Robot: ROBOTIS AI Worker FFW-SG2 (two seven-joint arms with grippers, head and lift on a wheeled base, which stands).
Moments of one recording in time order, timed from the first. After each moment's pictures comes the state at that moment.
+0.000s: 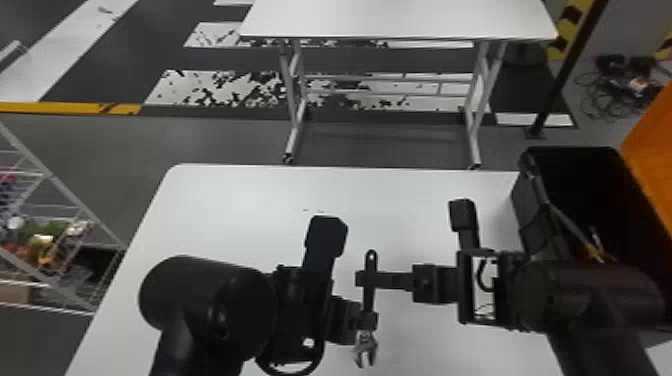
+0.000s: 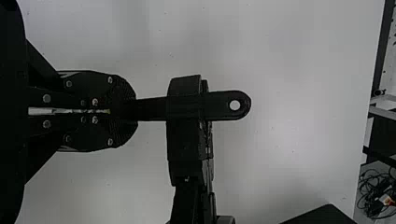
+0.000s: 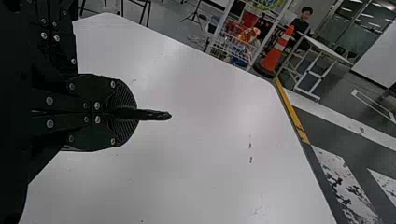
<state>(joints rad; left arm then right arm) 0.15 0.00 -0.19 -2.05 0.44 1.57 0.14 -0.03 0.00 0.09 -1.58 -0.26 1.12 0.72</state>
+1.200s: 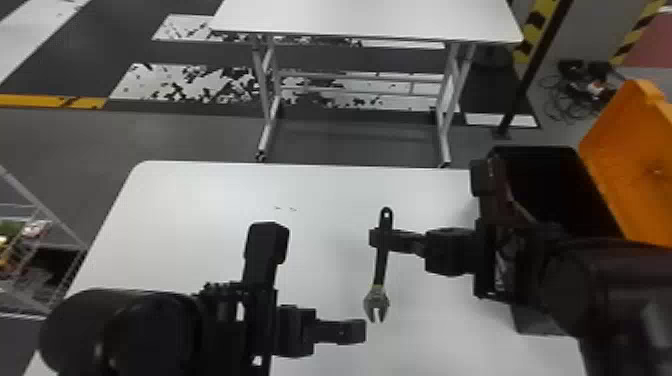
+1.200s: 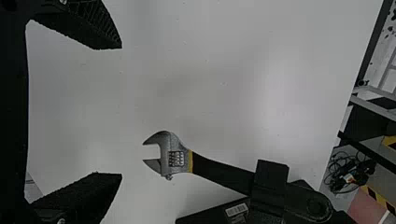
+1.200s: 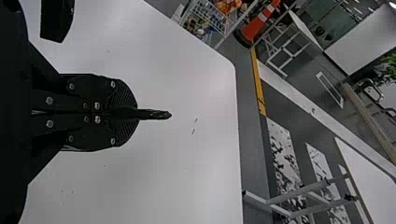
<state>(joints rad) 0.25 0.00 -0.06 -2.20 0.58 1.57 0.10 0.09 -0.04 0.02 -2.01 -0.18 1.20 0.63</state>
